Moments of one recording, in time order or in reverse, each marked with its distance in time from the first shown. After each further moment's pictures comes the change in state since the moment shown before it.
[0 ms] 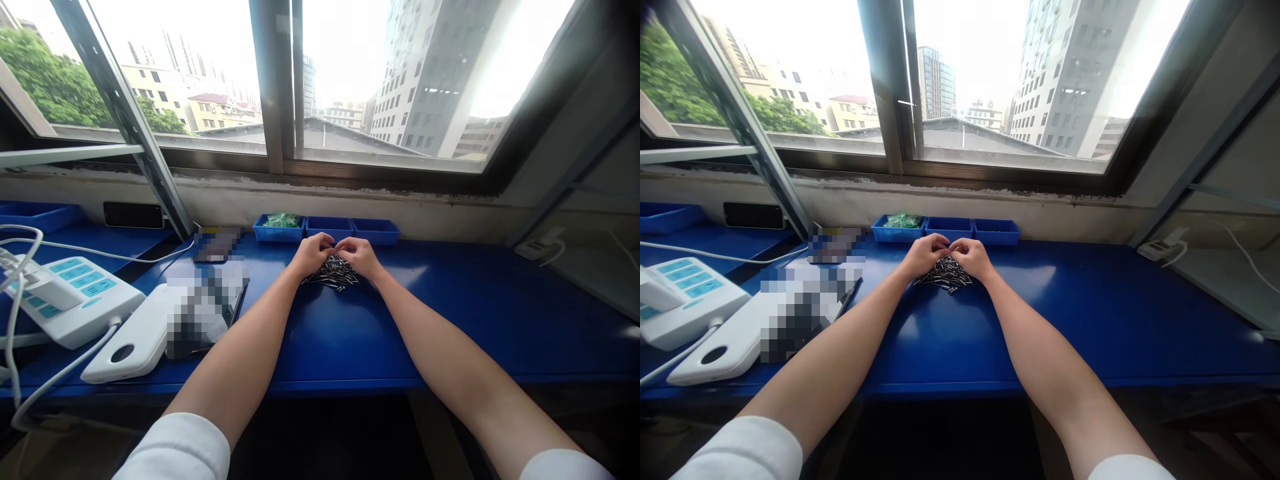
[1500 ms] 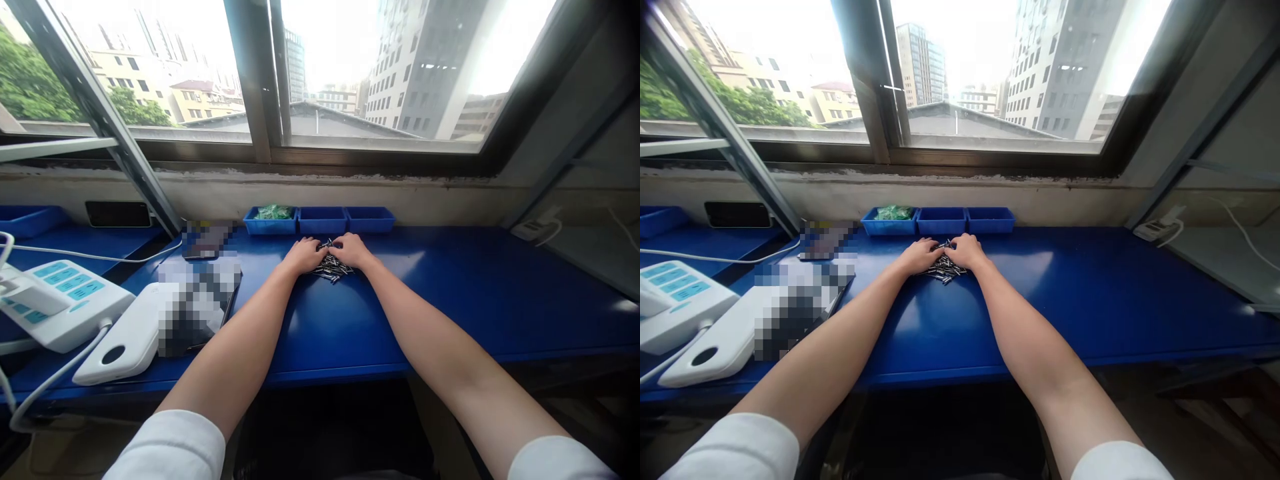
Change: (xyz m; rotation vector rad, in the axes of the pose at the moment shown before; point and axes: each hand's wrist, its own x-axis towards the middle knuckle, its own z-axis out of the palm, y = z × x) left_hand 0.001 -0.019 0.012 0.569 -0.189 -0.090; right_hand 0.007 0.019 0.001 -0.687 -0.151 0.136
